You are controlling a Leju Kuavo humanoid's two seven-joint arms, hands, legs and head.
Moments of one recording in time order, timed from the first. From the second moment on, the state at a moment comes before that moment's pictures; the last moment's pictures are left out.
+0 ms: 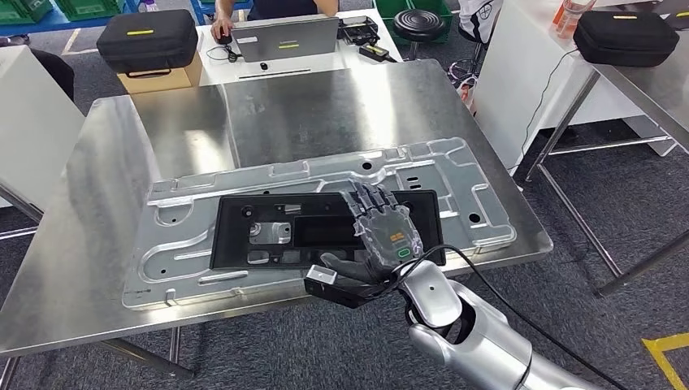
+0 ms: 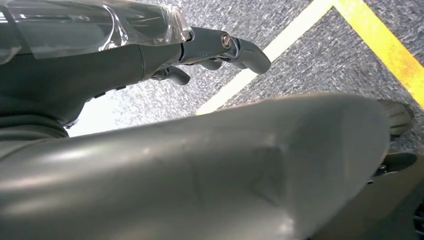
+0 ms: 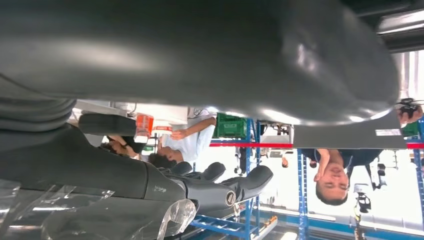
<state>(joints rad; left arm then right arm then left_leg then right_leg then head) -0.15 0.04 -1.19 -0.22 0.70 0.13 0.05 -0.55 -0.24 1.15 -1.59 1.00 0.02 0.24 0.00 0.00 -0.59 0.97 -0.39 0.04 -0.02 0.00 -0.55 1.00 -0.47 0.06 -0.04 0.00</state>
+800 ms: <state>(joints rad) -0.16 0.02 -1.19 -0.22 0.70 0.13 0.05 -0.55 -0.25 1.14 -1.59 1.00 0.02 0.25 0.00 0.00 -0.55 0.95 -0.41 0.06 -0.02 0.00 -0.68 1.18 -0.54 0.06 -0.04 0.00</state>
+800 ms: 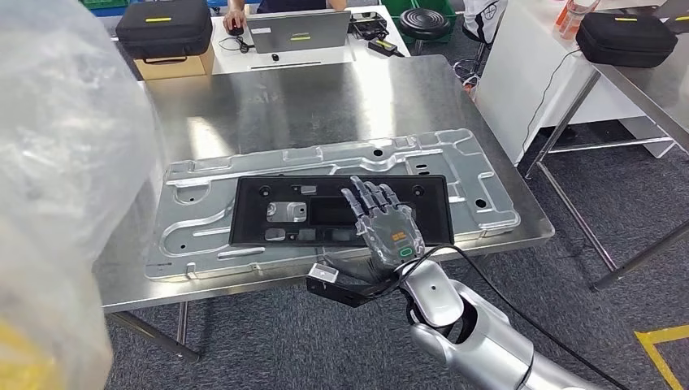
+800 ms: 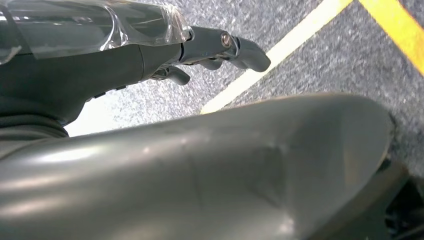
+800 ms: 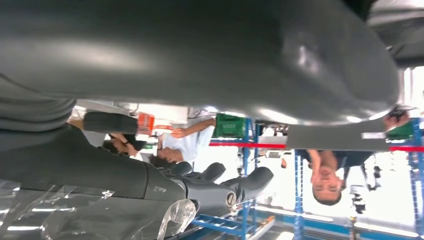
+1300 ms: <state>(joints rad) -0.16 0.02 -1.19 -0.22 0.70 0.13 0.05 -0.55 -0.26 1.14 -1.59 0.99 0.02 0.25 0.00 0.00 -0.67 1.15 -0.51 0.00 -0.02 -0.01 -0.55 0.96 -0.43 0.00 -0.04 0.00</state>
